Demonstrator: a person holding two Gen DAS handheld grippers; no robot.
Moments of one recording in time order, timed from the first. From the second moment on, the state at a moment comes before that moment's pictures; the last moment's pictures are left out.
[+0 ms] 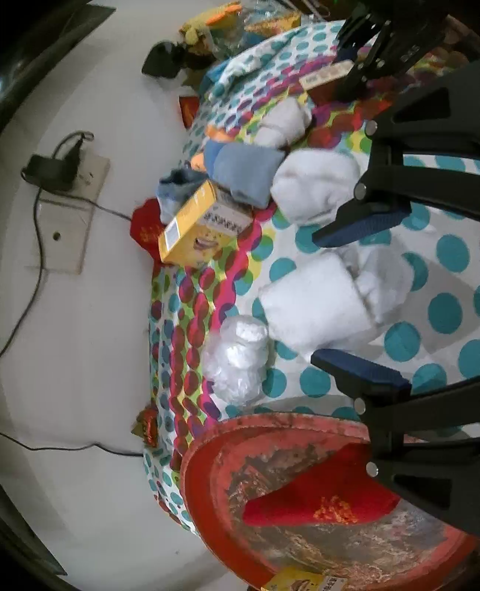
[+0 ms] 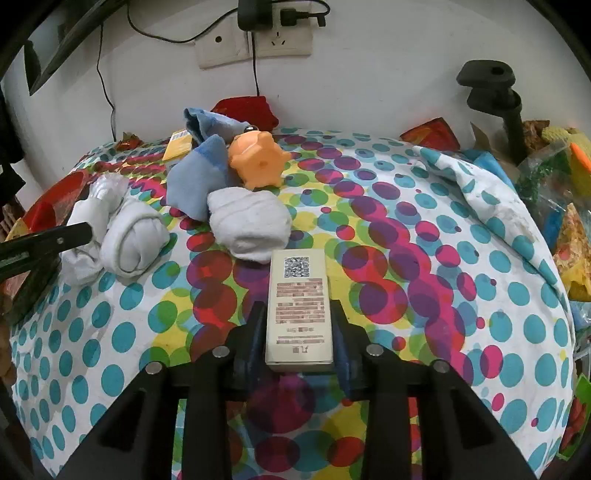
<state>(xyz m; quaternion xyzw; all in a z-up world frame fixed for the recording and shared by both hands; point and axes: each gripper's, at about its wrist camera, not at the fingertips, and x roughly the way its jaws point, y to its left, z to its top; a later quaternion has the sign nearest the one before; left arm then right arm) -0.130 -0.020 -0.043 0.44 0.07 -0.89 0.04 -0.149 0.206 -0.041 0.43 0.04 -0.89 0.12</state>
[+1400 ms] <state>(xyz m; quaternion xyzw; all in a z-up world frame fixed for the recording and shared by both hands) -0.055 -0.013 -0.023 0.43 -0.02 -0.90 -0.04 -0.149 0.200 -0.042 0.43 0.06 -0.89 0.12</state>
